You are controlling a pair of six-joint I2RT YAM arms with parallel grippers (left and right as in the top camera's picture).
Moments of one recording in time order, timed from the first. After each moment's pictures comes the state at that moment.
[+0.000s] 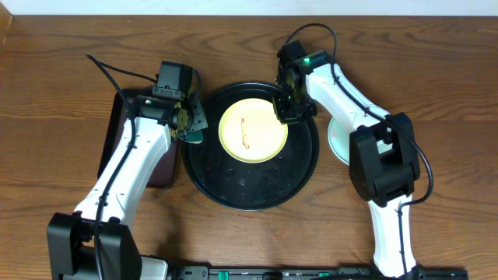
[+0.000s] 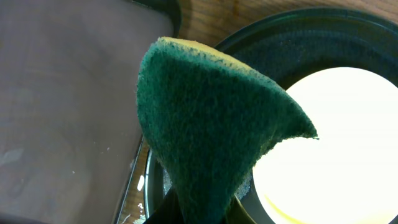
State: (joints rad) left arm -0.18 1.57 1.19 -0.79 -0.05 -0.43; right arm 0.43 2.28 1.86 -1.07 -0.19 0.26
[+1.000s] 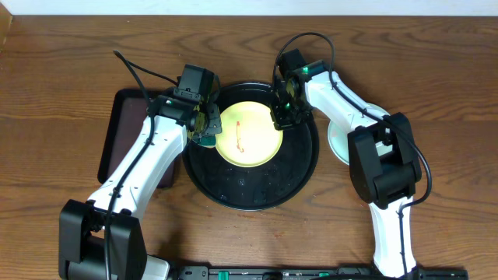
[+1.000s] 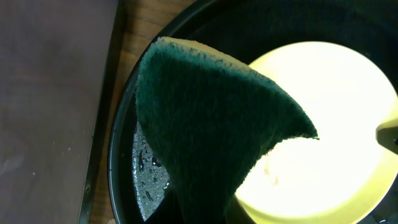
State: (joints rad) left arm -0.28 1.61 1.19 -0.78 -0.05 -0.43; right arm 0.43 2.26 1.75 -0.98 -0.29 0.18
